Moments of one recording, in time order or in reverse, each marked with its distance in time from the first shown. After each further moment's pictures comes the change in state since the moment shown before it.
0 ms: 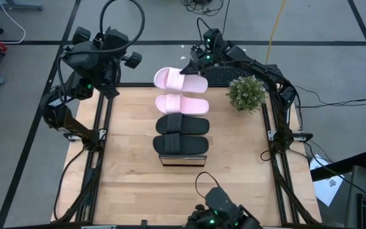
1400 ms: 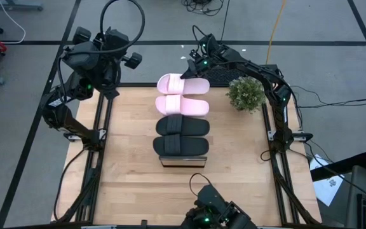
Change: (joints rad) left arm 0.000 0.000 0.000 0.000 0.002 0.005; right arm 0.005 0.070 0.001 -0.103 0.104 -0.233
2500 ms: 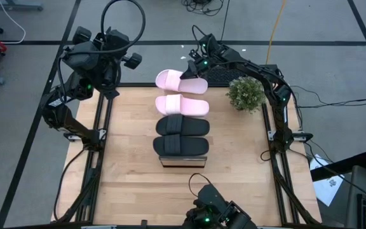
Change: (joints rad) left arm 0.000 0.000 0.000 0.000 0.000 0.021; right arm 0.000 0.001 -0.001 0.013 -0.032 -0.035
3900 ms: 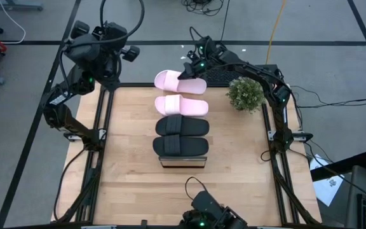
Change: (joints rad) left arm 0.099 0.000 0.000 0.000 0.026 -0.001; right arm 0.041 0.000 0.001 0.015 0.146 0.021
